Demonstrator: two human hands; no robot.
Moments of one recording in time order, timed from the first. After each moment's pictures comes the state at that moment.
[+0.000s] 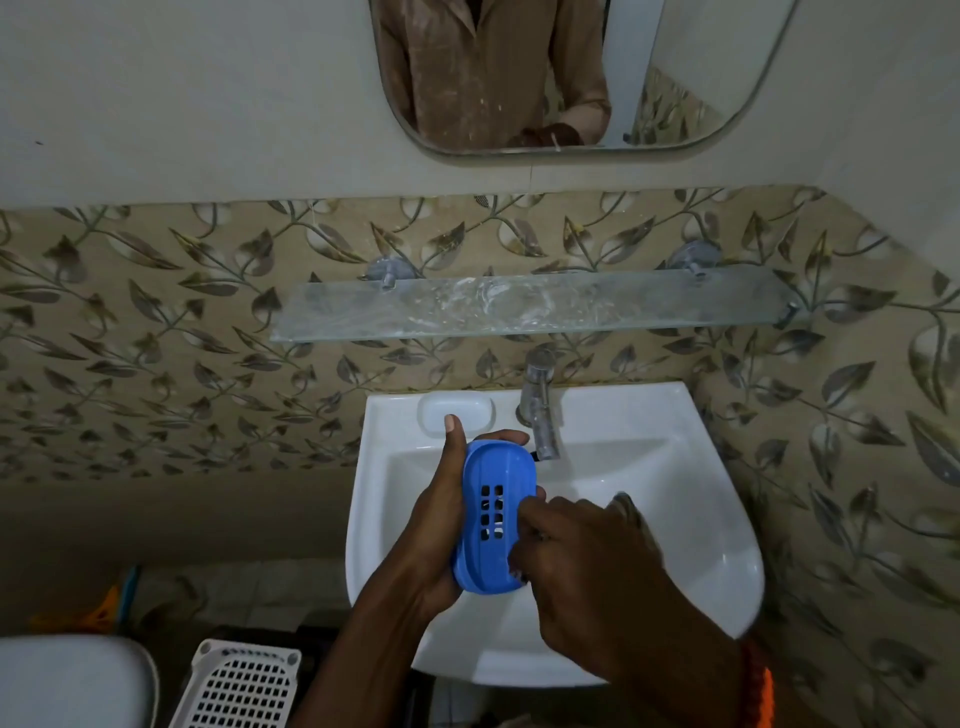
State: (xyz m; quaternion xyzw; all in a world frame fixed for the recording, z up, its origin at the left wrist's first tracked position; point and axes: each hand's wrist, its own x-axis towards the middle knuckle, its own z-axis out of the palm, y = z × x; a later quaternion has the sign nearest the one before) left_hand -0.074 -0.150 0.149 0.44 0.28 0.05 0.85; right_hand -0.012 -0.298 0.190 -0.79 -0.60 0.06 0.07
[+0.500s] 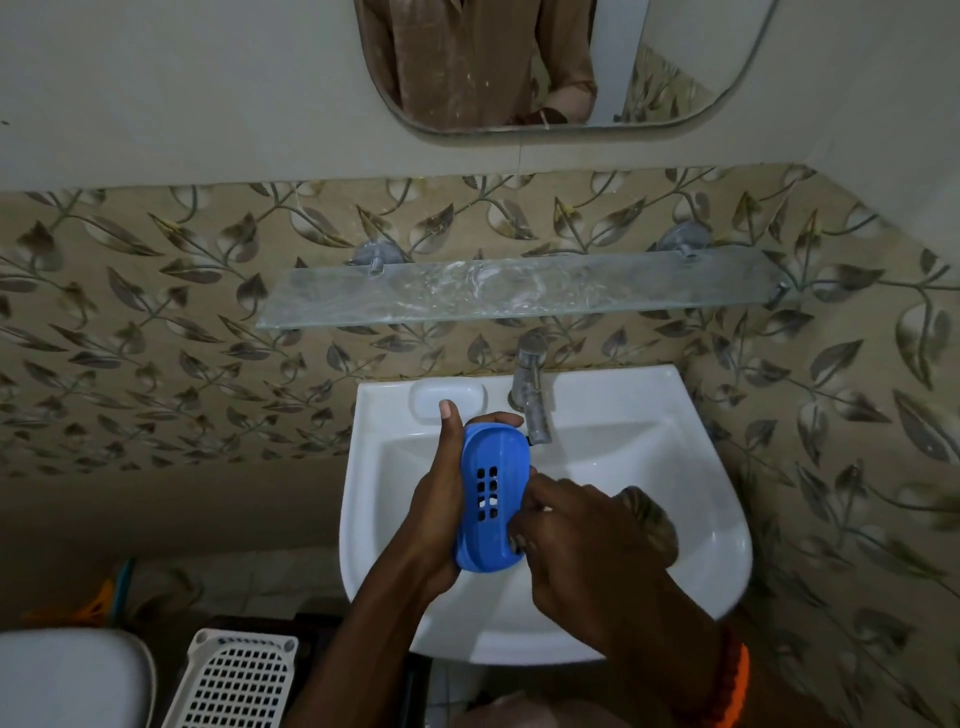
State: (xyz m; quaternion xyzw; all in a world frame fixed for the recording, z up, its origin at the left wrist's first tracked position) left_hand -0.070 -0.157 0.146 0.51 0.30 0.10 0.80; right_hand -0.009 -0.297 0.172 -0.83 -0.54 0.07 0.13
